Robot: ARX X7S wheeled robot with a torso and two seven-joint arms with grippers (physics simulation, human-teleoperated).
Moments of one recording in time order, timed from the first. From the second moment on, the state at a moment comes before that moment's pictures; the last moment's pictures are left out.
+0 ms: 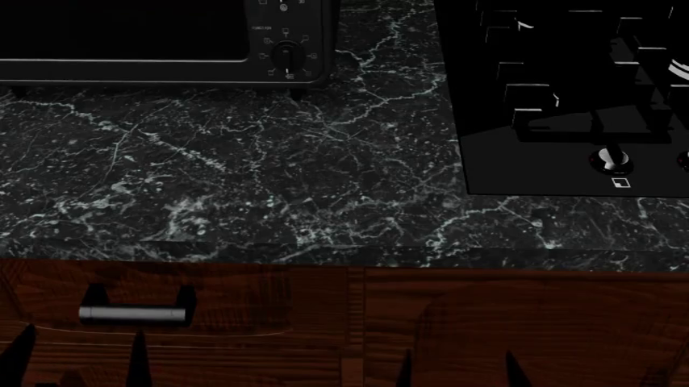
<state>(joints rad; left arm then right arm) 0.03 -0.10 0.08 0.21 -0.04 -0.02 -0.11 -0.06 0.10 -0.09 -0.23 0.05 0.04 0.11</state>
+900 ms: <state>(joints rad) 0.23 -0.34 0.21 0.61 -0.20 -0.07 0.13 0.29 0.19 -0.15 -0.76 0.12 0.73 0.08</state>
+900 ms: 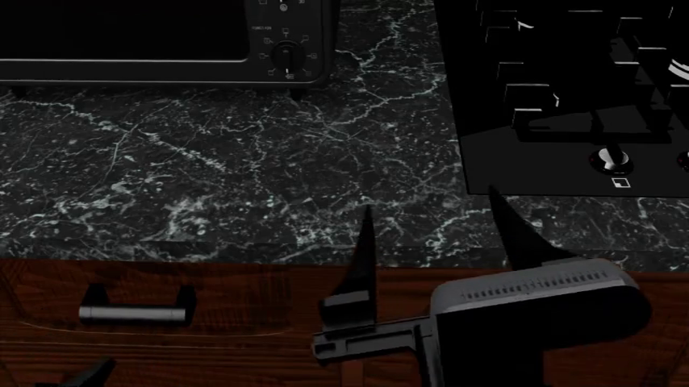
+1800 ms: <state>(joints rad) 0.24 -0.36 0.23 0.57 -0.29 -0.08 0.15 0.61 0.09 -0.18 -0.76 0.20 1.11 0.16</state>
